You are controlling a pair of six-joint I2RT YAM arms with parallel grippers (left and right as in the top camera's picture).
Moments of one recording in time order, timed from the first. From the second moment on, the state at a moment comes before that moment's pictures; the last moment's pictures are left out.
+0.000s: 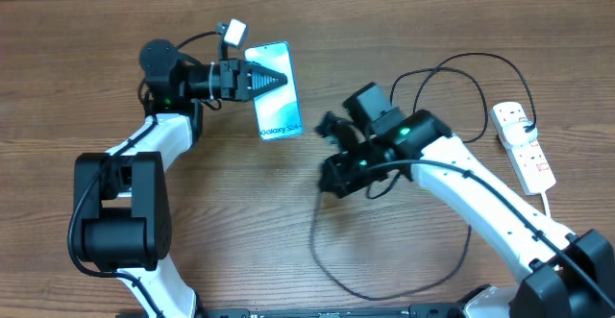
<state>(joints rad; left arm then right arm) 0.00 1.94 1.09 0.99 1.56 -1.26 0.56 1.58 1.23 -0.96 -0.52 0.15</state>
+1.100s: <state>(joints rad) 0.06 1.94 1.09 0.99 1.56 -1.29 0.55 1.86 1.11 -0.60 0.05 0.96</state>
